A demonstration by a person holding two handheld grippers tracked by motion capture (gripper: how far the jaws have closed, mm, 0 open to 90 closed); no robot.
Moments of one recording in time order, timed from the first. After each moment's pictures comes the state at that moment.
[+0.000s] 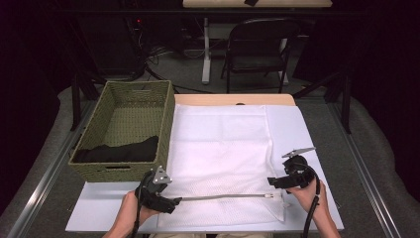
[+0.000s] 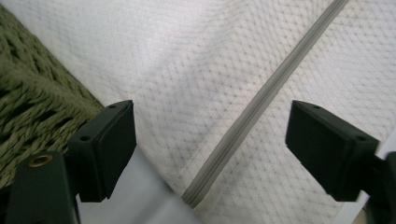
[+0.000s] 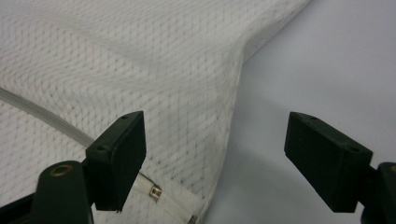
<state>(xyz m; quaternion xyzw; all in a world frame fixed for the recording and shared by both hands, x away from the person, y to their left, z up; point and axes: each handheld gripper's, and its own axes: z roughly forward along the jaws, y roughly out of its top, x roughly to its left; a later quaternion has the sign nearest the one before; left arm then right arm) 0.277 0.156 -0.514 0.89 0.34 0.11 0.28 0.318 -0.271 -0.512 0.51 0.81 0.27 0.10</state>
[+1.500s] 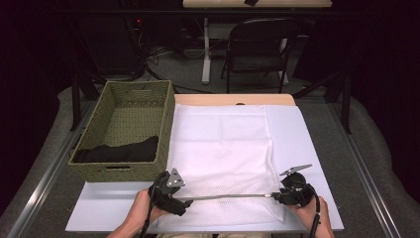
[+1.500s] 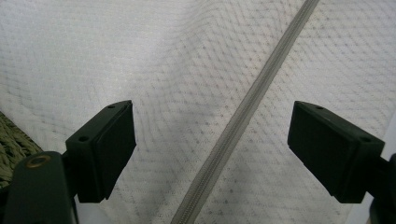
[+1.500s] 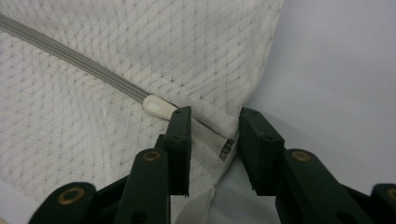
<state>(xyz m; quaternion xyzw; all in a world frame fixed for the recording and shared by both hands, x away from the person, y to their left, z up) 0.280 0.128 -0.522 0.91 0.28 0.11 0.29 0.281 -0.263 -0.536 0.52 0.82 0.23 0.09</state>
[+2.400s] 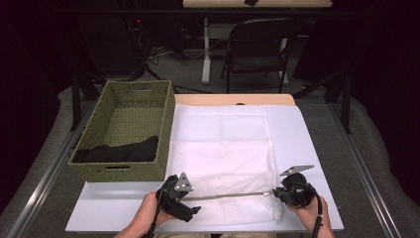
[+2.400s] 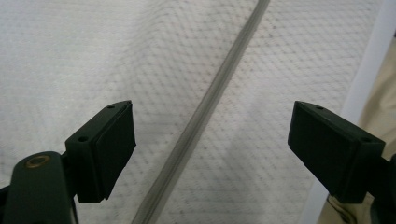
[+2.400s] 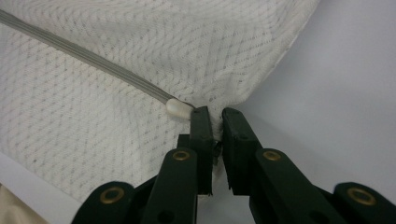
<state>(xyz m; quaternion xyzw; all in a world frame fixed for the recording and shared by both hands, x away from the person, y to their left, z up) 0.271 0.108 -0.521 0.92 0.25 0.07 0.29 0.273 -0.259 -0.521 0.49 0.82 0.26 0.11</state>
